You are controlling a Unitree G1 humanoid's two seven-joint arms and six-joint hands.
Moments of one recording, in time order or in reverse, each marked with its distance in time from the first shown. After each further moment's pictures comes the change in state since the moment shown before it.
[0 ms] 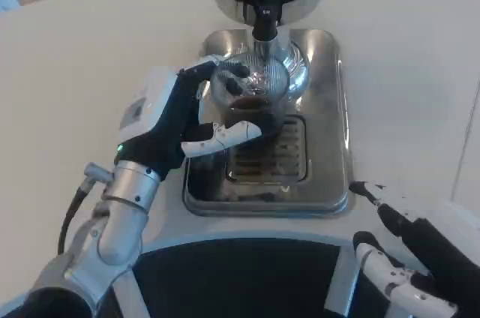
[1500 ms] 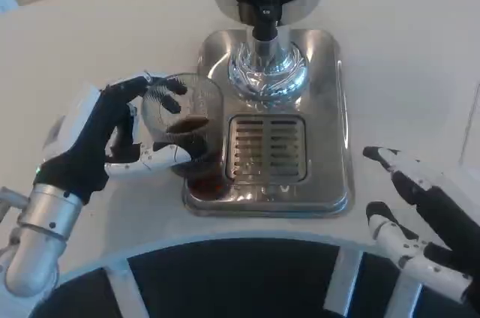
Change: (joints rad) left arm 0.203 0.157 0.167 -0.167 -0.143 -0.111 -0.224; right arm -0.091 -0.115 -0.039 0.000 0.015 0.019 -0.034
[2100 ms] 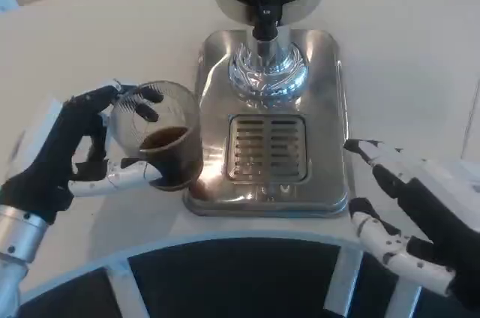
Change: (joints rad) left arm 0.179 0.038 0.108 -0.227 -0.123 -0.005 -0.142; right arm -0.045 -0.083 0.071 0.013 -0.021 0.010 -0.022
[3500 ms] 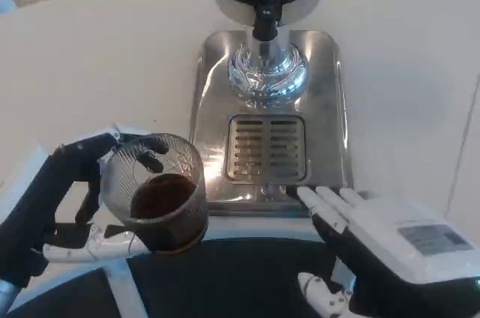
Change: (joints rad) left arm 0.322 0.004 0.093 -0.374 -0.167 0.007 -0.232; right arm 0.088 0.048 0.203 -0.011 -0.191 -0.160 0.028
